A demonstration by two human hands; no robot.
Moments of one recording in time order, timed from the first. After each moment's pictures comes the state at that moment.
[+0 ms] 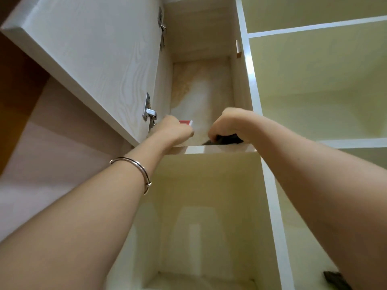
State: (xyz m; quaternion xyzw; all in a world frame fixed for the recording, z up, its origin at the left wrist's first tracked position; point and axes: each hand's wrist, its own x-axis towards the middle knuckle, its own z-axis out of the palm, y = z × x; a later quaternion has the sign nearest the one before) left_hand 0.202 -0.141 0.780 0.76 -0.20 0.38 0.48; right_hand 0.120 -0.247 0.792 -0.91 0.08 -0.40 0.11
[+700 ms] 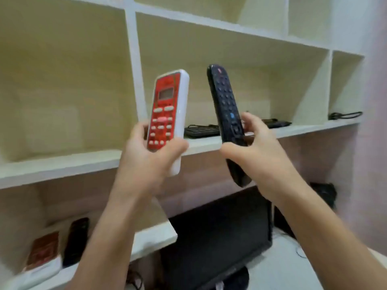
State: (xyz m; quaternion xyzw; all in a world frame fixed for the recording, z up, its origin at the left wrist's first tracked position) left_hand 0.058 -0.211 0.497 0.54 -0.45 0.03 0.71; right_hand -0.070 -0.323 0.497 -0.75 0.17 -0.50 0.40
